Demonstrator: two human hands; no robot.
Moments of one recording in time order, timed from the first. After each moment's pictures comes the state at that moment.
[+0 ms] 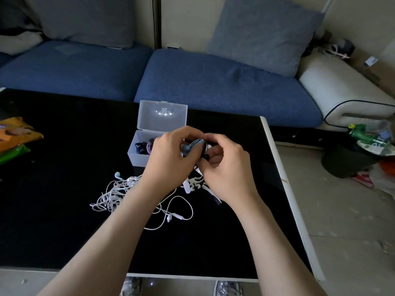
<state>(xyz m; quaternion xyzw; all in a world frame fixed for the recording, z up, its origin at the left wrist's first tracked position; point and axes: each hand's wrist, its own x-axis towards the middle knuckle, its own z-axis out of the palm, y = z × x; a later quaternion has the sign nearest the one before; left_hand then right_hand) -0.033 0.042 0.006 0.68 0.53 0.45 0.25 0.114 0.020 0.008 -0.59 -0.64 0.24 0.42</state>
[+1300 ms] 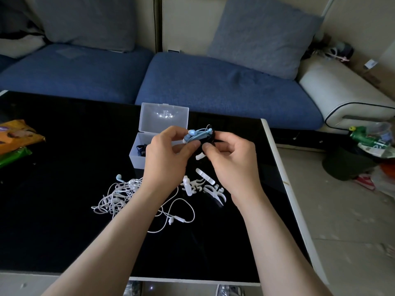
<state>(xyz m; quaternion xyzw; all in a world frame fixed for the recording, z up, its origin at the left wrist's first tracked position) -0.036 0.047 -0.001 0.56 0.57 0.50 0.34 0.112 0.036 0.005 -0.58 -0.51 0.36 0.52</state>
